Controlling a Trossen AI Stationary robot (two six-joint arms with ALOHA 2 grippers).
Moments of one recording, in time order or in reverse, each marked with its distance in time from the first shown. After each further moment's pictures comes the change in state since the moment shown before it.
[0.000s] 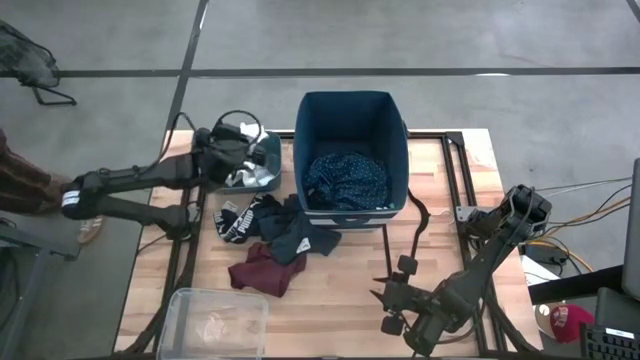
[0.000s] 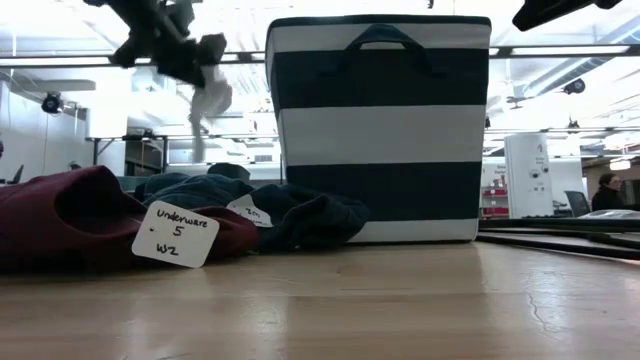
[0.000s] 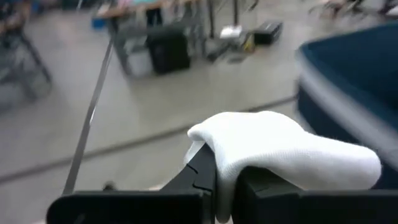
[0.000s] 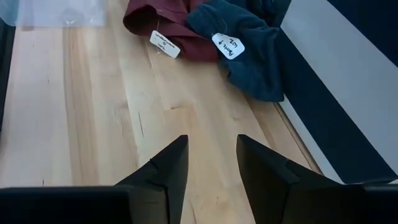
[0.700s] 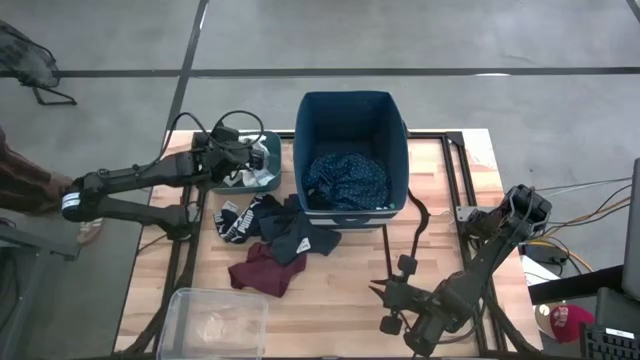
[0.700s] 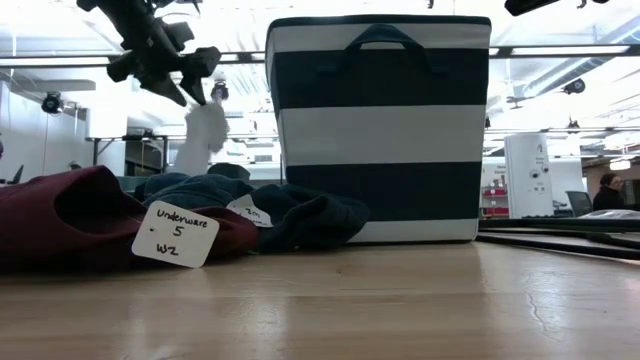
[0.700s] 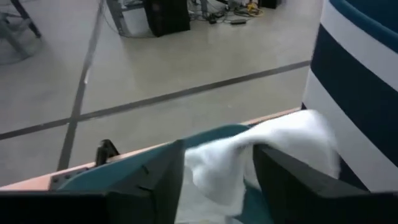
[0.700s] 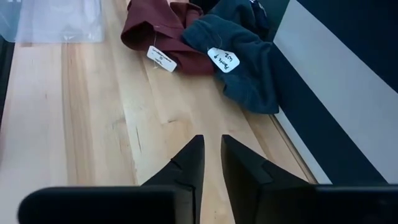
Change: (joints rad) left arm 0.052 0.004 -0.001 -0.192 0.121 -0.177; right arm 0.000 0.000 -0.001 0.026 0.052 -0.015
